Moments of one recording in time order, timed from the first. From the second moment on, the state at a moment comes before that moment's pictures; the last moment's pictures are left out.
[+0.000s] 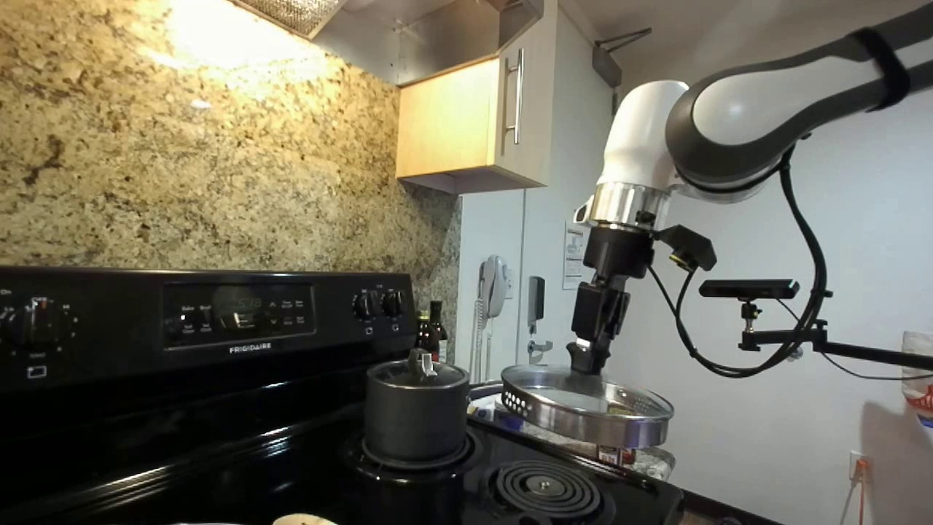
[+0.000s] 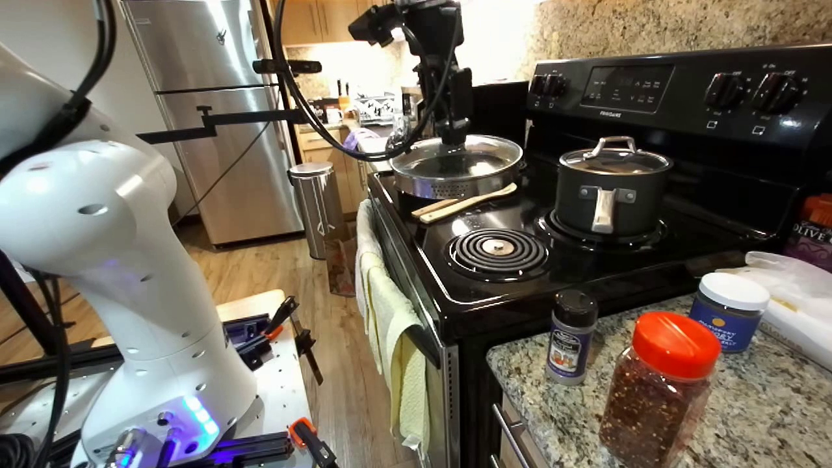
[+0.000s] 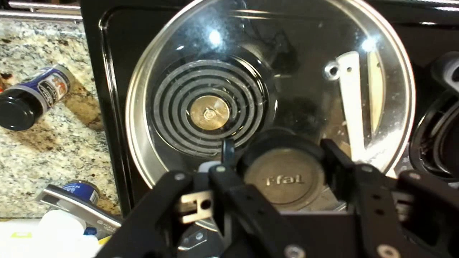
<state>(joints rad) -0.01 -0.56 -0.06 -2.47 0.05 2.11 0.08</state>
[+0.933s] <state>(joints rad) -0.05 -0.54 -0.05 -2.52 0.04 2.16 0.08</state>
